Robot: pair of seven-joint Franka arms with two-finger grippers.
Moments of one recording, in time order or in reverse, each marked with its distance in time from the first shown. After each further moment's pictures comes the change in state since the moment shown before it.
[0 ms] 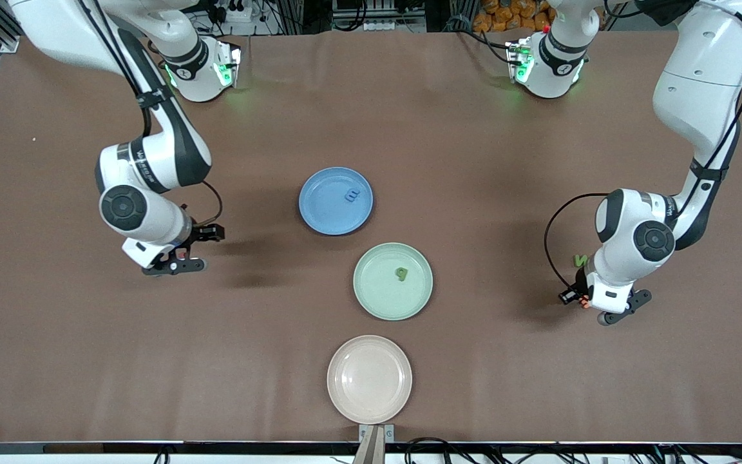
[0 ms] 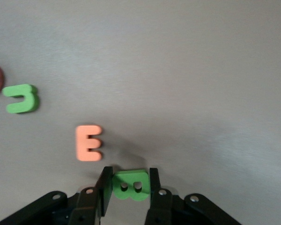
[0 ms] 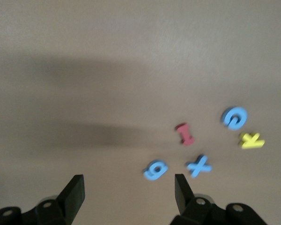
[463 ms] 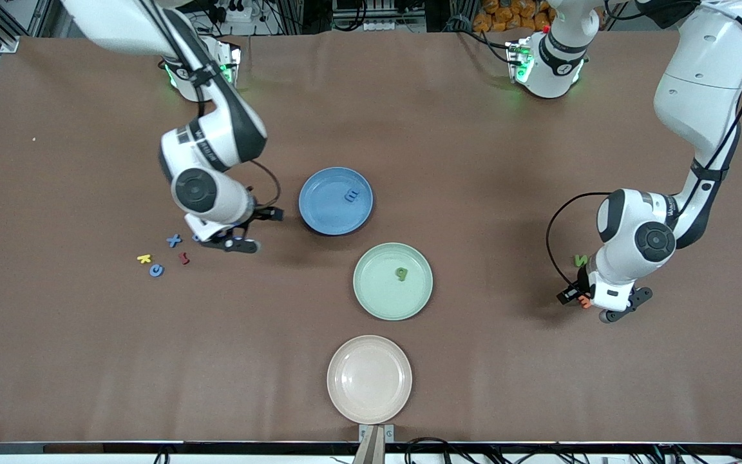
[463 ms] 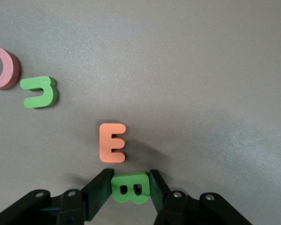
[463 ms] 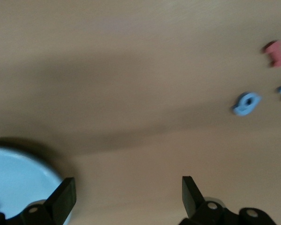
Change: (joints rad) left arm 0.010 0.009 0.016 -0.019 0.000 -0.002 0.000; right arm 0.170 0.001 0.015 0.011 0.155 -0.093 0.362
